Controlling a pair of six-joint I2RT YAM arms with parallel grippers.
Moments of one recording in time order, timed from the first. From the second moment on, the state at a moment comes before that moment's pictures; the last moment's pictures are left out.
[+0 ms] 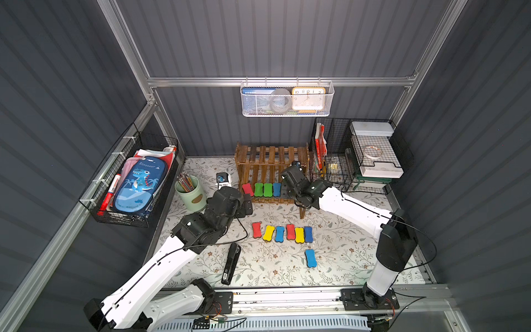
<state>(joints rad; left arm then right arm) -0.74 1.00 1.15 -0.79 -0.48 -0.50 0.75 1.77 1.49 -0.55 0.33 0.69</state>
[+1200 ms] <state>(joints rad) -0.74 0.96 1.15 -0.77 -0.47 -0.46 0.78 1.36 1.11 -0.96 -0.11 0.96</state>
